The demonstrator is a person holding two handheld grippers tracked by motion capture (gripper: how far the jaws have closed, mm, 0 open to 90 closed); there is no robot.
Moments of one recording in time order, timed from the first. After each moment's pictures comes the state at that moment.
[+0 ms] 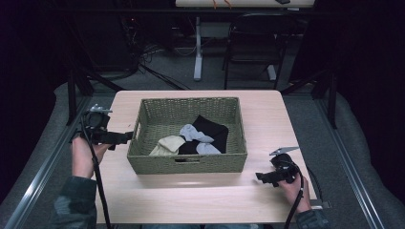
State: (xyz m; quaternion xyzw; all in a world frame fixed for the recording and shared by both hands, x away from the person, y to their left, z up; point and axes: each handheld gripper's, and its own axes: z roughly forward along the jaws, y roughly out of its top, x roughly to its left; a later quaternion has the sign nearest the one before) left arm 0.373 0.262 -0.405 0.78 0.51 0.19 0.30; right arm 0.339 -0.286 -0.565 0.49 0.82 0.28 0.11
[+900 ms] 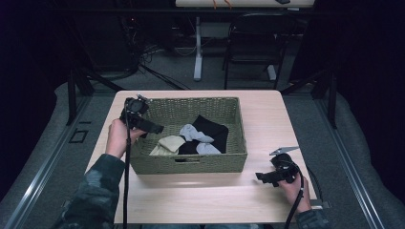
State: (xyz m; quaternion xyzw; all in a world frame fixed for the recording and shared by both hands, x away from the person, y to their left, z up) left arm 0.437 0.180 -0.421 0.85 0.45 0.12 0.24; right arm 0.339 -0.287 -0.565 0.49 0.82 0.28 0.11
